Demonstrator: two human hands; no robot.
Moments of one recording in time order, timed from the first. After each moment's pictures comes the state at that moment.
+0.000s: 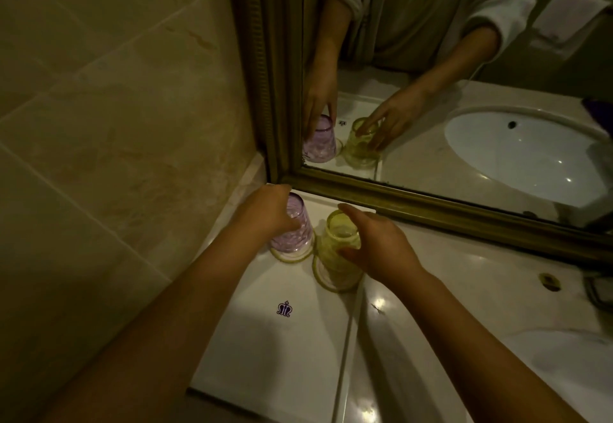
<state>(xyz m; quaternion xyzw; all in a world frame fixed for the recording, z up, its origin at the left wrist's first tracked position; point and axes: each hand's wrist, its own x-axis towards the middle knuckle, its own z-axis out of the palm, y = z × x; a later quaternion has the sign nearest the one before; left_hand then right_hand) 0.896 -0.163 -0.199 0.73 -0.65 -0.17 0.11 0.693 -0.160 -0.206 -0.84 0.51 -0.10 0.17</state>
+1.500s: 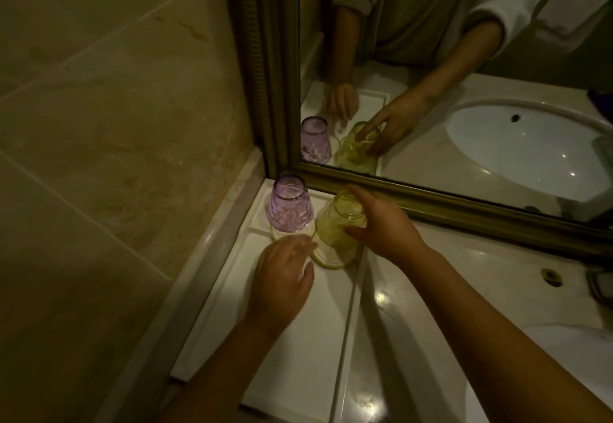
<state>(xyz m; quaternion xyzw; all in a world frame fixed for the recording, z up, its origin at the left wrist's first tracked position) 0.845 -0.071 -0.269 0.63 -0.68 -0.01 0.37 0.688 -0.188 -0.205 -0.83 0.50 -0.13 0.20</state>
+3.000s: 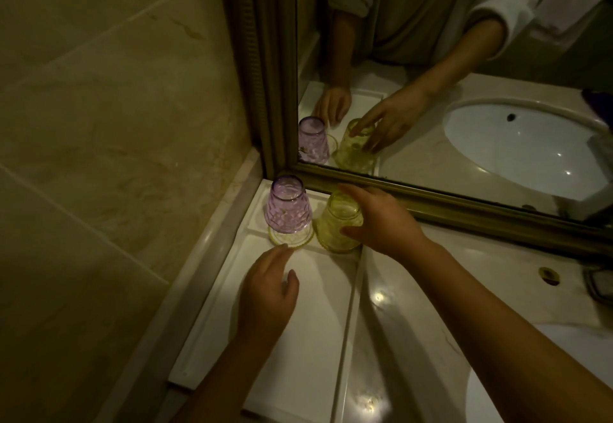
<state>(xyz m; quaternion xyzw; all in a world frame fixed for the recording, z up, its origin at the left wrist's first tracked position) 0.850 -0.058 -0.279 0.70 -0.59 -0.12 0.39 0.691 -0.192 -0.194 -0.85 0.49 -0.08 0.16</state>
